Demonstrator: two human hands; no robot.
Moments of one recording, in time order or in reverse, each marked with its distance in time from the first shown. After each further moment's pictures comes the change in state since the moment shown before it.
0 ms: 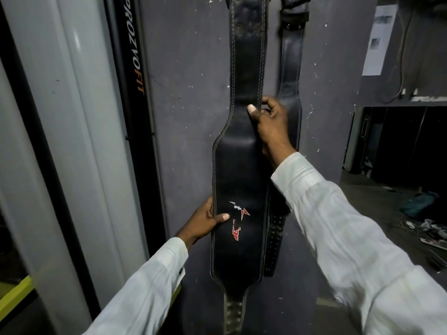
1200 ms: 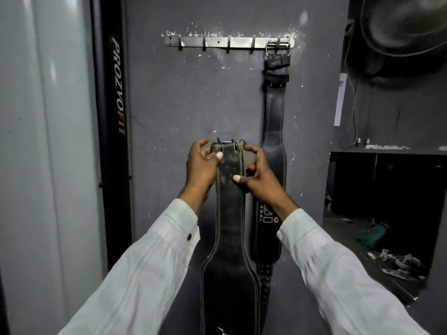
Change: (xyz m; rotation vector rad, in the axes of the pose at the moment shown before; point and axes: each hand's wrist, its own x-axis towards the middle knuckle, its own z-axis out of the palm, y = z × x) left_hand 0.121 0.195 -0.038 -0.273 0.433 0.310; right_hand -0.003 0.001 -0.001 -0.410 -0.325 0.045
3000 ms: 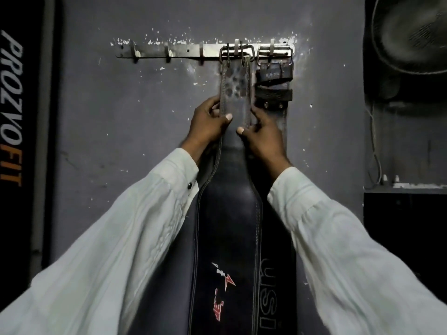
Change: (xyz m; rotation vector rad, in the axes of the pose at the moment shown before) left_hand 0.284 0.001 0.151 -0.036 -0.252 0.425; right_hand 0.286 0.045 -0.103 -0.197 0.398 -0.273
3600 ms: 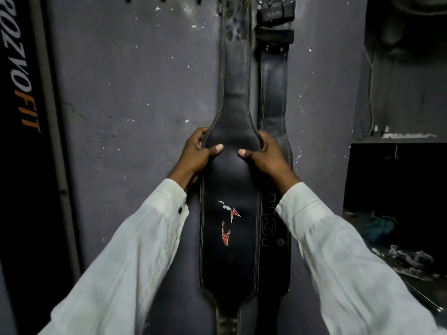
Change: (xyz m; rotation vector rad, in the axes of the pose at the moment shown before) left_hand -0.165 -0.057 -0.039 -0.006 -0.064 -0.328; right_hand -0.142 0.046 -0.014 0.076 -0.163 0.351
